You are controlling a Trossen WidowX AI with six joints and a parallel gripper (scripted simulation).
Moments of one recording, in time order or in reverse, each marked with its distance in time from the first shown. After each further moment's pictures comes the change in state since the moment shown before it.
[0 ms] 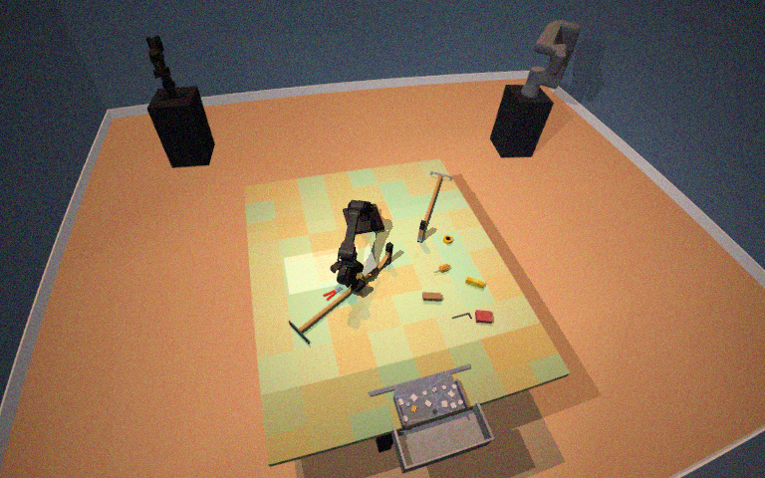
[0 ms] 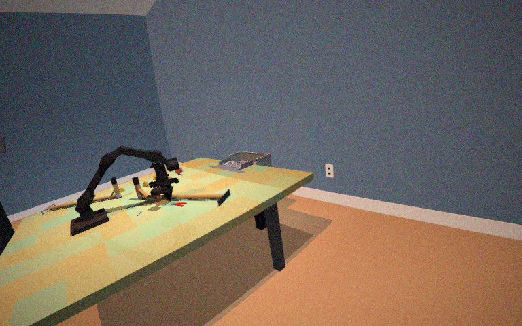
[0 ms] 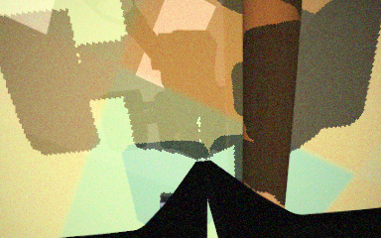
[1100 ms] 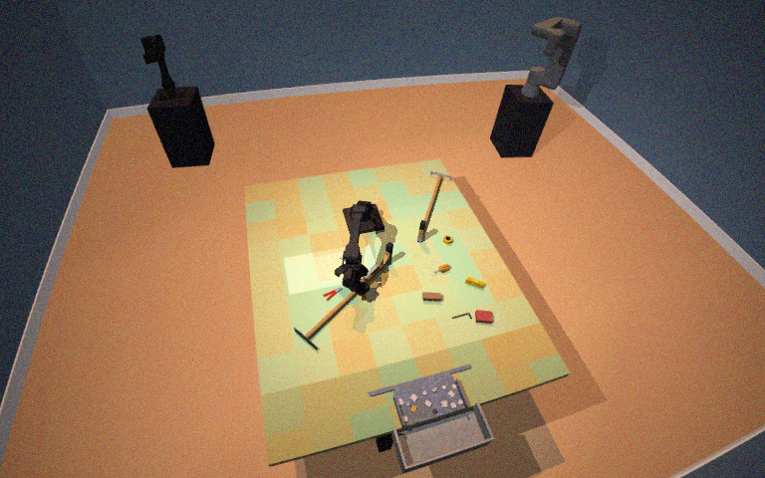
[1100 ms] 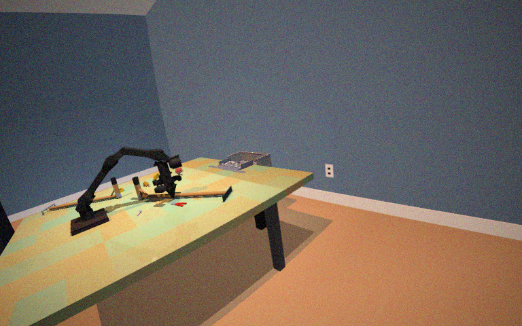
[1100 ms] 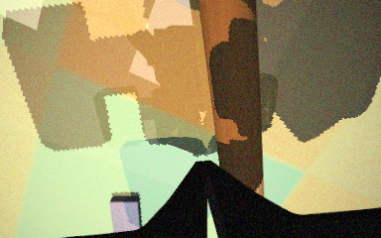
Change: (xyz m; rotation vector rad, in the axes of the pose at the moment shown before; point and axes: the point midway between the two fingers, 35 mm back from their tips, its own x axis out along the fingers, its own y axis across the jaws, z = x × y) arm -0.002 -0.031 -0.002 0.002 0.020 -0.019
